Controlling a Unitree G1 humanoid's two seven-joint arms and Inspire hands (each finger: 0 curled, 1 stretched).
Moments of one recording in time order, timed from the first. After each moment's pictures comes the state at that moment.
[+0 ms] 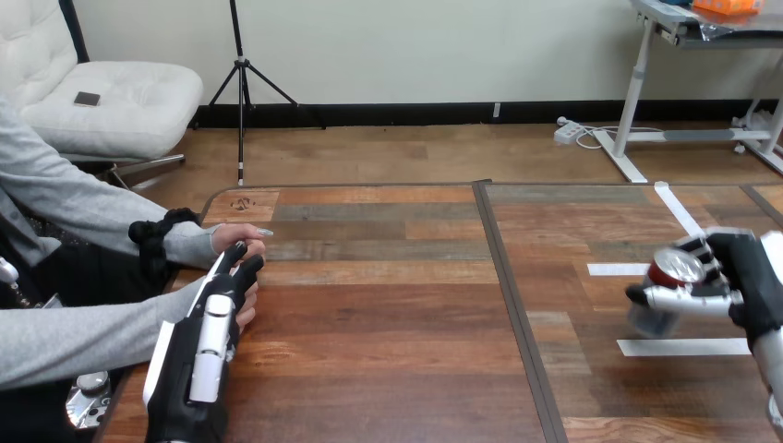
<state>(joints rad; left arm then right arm) 0.03 0.08 0.17 0.61 -0.10 -0.72 -0.28 -0.44 -0.55 -0.05 1.09 -0.22 -0.48 -0.12</state>
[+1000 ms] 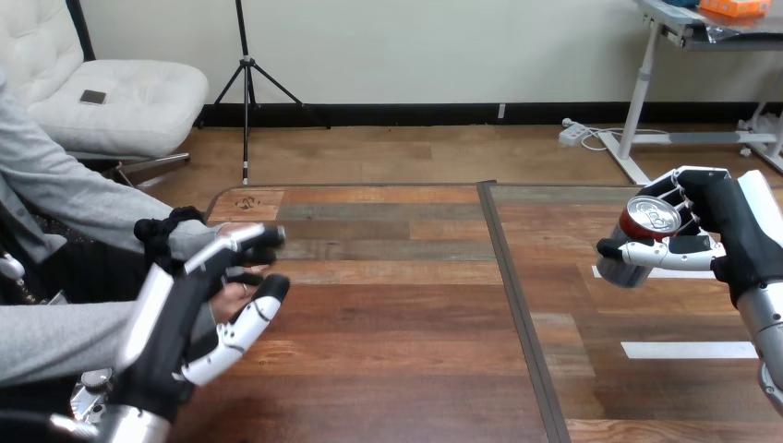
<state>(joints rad) 0.03 0.26 0.17 0.43 0.23 -0.84 -0.12 -0.43 -0.55 -0.05 0.91 -0.22 -0.53 -0.08</state>
